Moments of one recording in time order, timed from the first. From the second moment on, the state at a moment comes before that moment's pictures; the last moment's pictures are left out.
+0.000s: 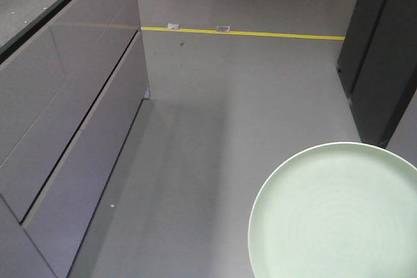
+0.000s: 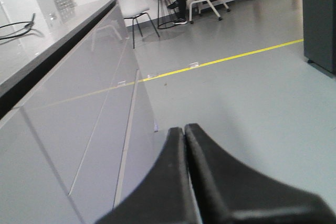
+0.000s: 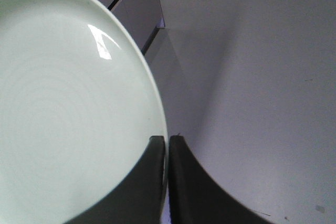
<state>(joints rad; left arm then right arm) -0.07 -0.01 0.03 -0.14 0.20 0.22 -0.06 0.30 -0.63 0.41 0.98 -0.19</state>
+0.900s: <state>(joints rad) -0.07 -0.01 0.03 -0.14 0.20 0.22 -0.06 0.30 -0.63 0.41 0.98 -0.19</state>
